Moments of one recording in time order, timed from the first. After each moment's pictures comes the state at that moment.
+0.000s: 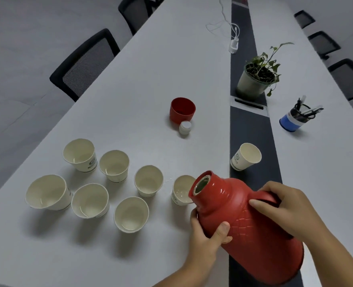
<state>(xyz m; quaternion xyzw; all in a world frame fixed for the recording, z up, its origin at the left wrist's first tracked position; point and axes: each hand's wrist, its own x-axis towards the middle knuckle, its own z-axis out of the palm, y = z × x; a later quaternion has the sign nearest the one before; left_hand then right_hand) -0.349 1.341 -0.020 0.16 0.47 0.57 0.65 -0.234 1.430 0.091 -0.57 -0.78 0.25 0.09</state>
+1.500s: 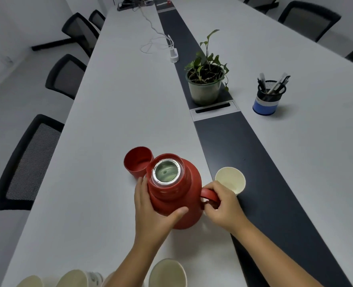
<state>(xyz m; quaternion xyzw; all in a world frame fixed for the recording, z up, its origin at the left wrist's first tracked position) -0.417 1.538 -0.004 0.53 0.67 0.41 0.32 -0.252 1.569 -0.051 -0.49 -0.67 0.35 0.43</state>
